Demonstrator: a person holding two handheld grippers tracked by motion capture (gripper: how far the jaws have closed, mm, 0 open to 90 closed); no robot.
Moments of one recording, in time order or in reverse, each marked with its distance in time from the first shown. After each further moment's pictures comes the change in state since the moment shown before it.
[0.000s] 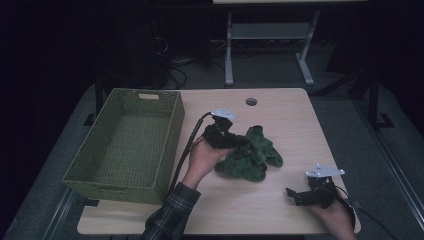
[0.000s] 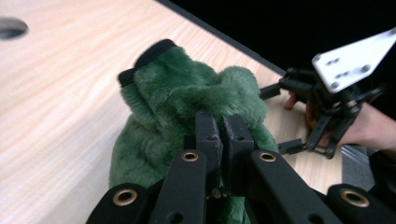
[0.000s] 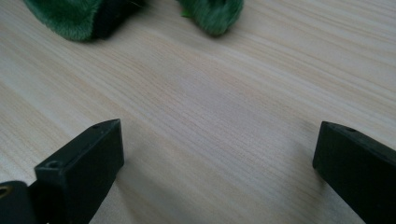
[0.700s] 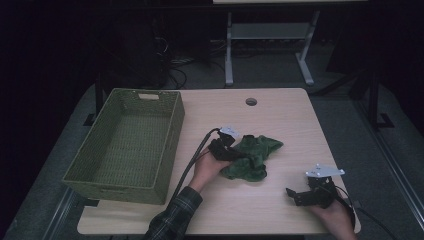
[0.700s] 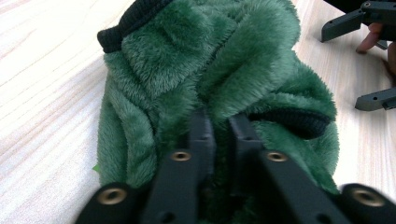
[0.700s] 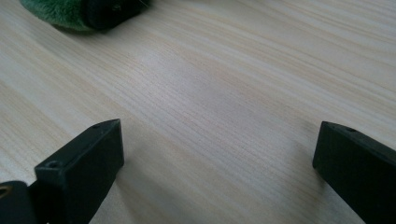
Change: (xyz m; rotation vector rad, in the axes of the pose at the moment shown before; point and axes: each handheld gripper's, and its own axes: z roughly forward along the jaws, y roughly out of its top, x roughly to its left) left arm 0.038 -0.050 0.057 0.115 0.035 0.035; right arm 0.000 0.000 0.000 -0.001 0.003 -0.003
